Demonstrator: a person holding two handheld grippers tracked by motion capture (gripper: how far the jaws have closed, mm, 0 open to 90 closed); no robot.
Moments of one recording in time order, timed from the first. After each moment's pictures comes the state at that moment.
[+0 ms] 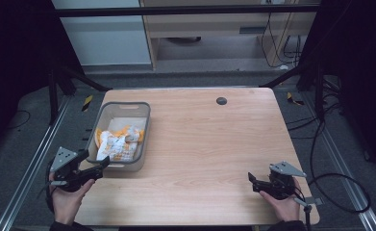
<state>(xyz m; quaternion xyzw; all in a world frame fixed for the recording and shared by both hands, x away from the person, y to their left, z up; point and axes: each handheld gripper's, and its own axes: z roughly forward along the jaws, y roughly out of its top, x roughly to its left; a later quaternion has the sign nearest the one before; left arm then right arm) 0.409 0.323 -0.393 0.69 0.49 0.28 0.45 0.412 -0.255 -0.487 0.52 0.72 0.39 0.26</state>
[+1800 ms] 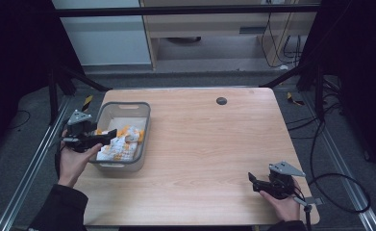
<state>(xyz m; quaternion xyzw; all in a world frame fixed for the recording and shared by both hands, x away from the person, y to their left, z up) 0.500 0.311 -0.353 0.74 0.49 0.25 0.39 0.413 -0.255 -0.489 0.52 0.72 0.39 0.25</state>
